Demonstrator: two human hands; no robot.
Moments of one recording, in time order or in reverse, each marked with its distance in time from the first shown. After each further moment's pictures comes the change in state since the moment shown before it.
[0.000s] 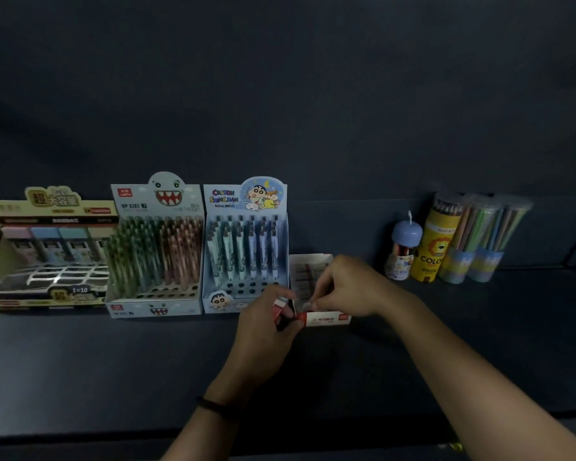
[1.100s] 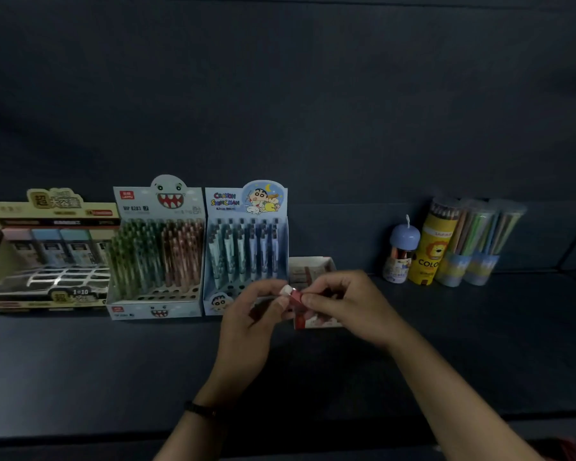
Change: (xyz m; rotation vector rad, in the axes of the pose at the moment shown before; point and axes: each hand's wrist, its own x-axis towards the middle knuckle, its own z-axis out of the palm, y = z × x) left_hand -0.004 0.004 -0.011 -0.559 0.093 0.031; right_hand -0.037 -0.017 0.026 0.755 0.193 -0.097
